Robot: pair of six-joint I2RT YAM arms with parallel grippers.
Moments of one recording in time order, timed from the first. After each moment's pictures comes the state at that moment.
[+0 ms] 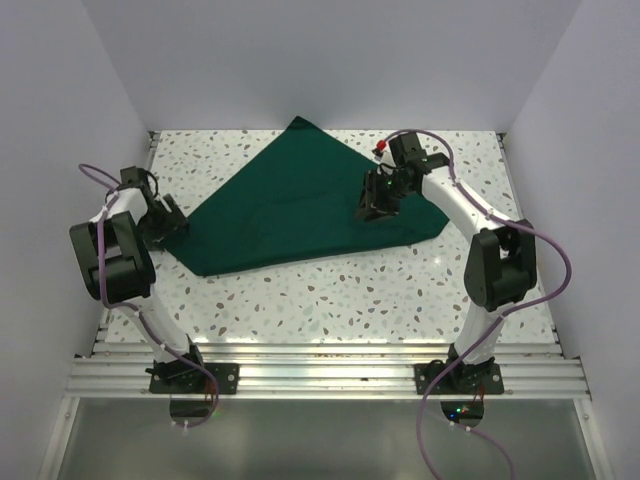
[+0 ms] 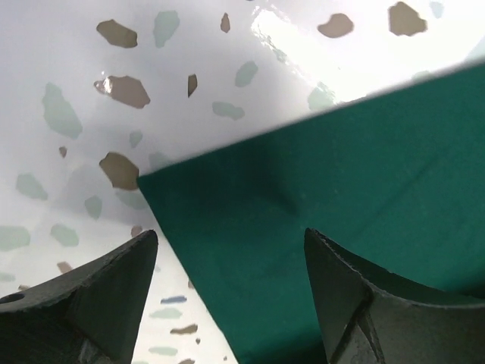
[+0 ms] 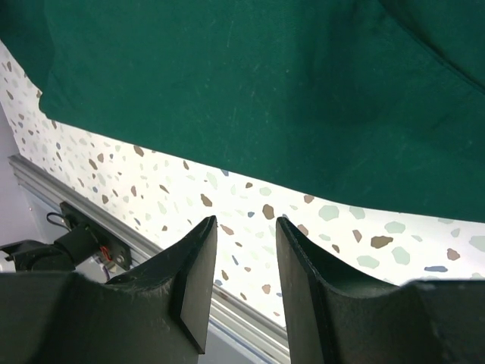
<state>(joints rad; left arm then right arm) 0.35 1.87 1.28 -0.66 0.04 -0.32 0.32 1.84 1.56 -0.81 -0.44 0.39</state>
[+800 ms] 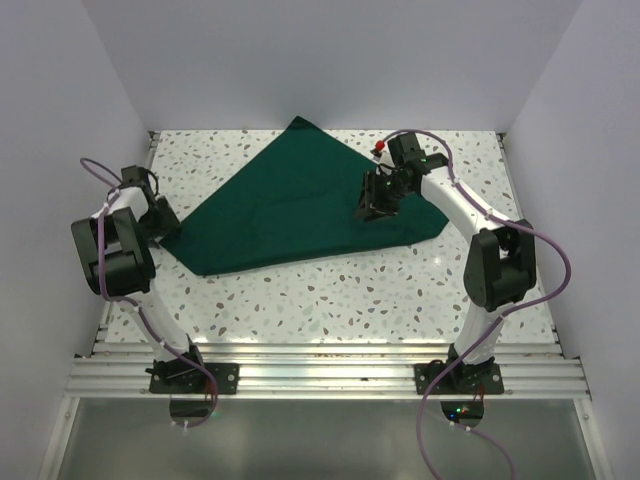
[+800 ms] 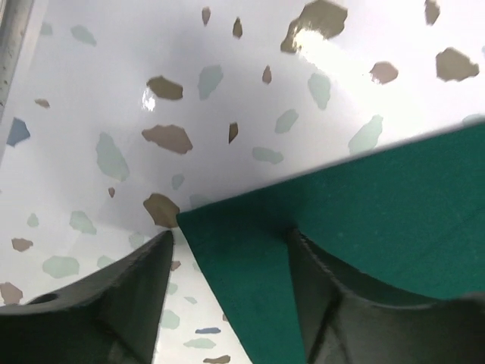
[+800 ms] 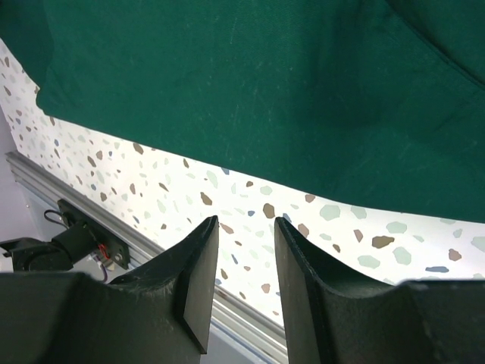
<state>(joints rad) 0.35 1.94 1.30 -0.61 -0.06 -0.26 0.33 1.84 1.56 -0.81 -0.44 0.38</state>
